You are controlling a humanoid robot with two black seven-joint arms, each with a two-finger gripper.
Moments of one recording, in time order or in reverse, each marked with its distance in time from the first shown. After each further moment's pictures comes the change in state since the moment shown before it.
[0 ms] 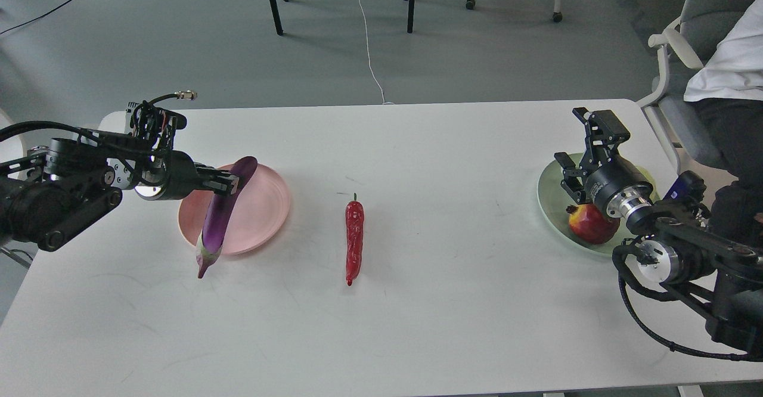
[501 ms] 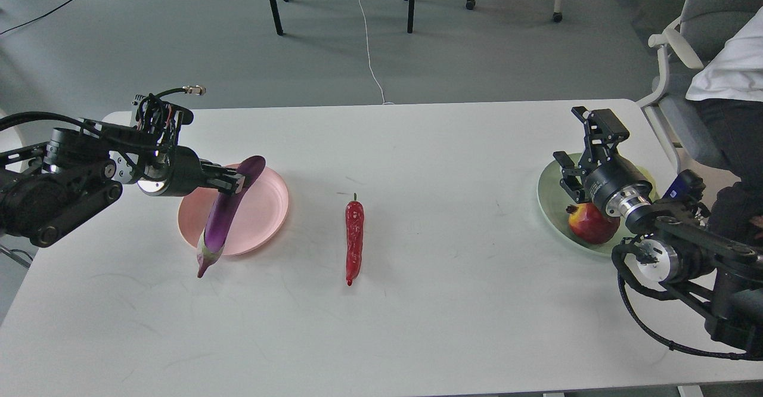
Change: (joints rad) left arm -0.025 0.029 0.002 -0.074 0.008 -0.046 0.010; right arm 0.003 0.001 0.000 0.000 0.000 0.000 0.000
